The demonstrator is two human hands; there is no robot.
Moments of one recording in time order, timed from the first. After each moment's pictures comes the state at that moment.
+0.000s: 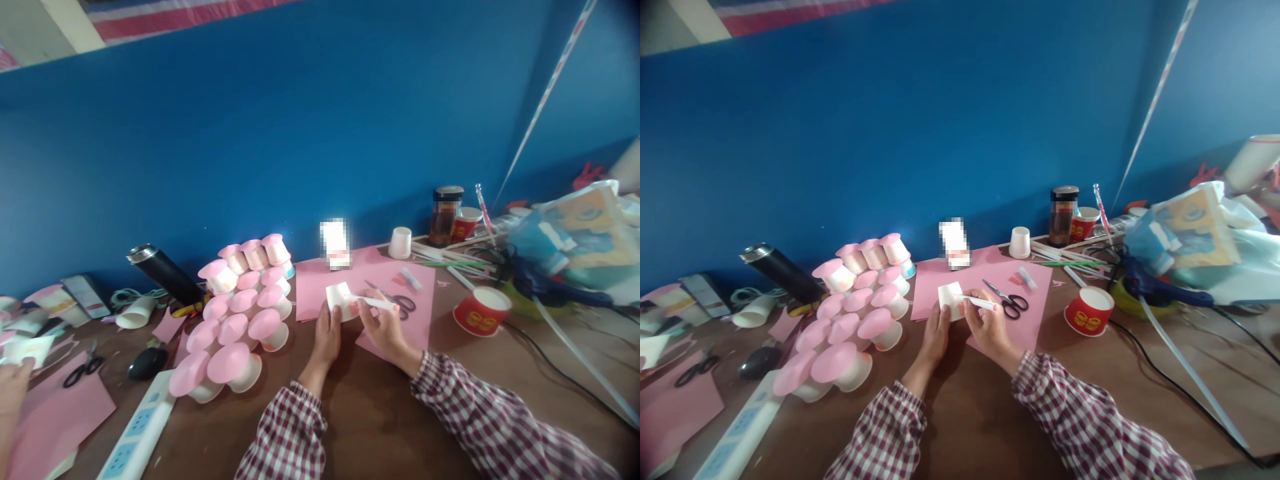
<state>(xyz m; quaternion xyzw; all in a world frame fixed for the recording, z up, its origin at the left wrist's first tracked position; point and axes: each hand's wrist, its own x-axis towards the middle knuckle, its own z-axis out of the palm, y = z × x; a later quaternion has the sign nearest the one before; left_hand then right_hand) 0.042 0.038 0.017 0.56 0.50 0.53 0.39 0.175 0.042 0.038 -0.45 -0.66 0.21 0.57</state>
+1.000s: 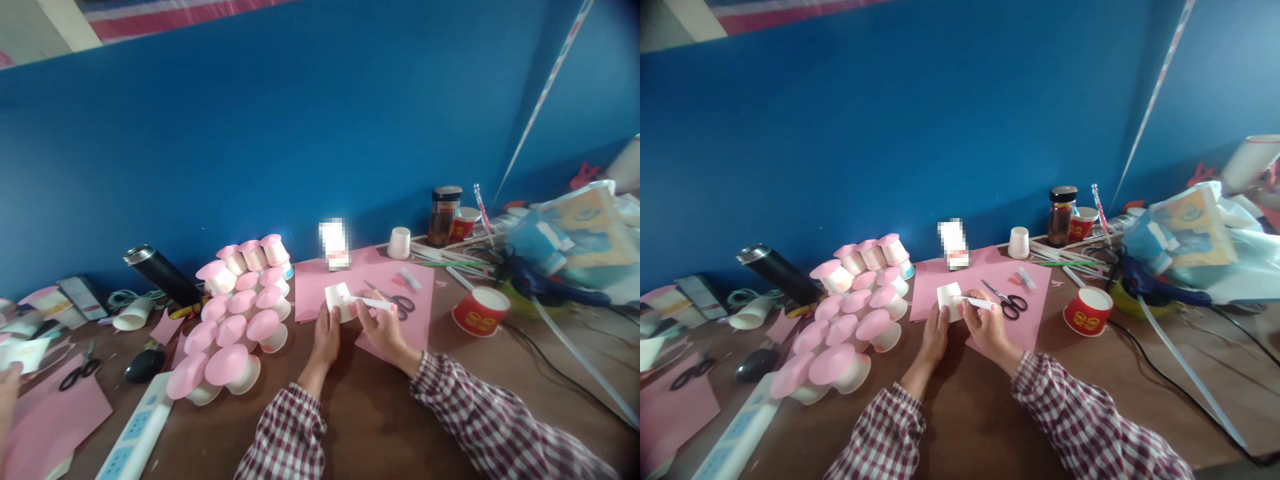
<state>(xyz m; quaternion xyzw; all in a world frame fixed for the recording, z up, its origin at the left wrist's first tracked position) 0.041 0.040 0.014 0.56 0.50 0.53 0.39 0.176 0.043 0.037 -0.44 -0.67 0.21 0.56</state>
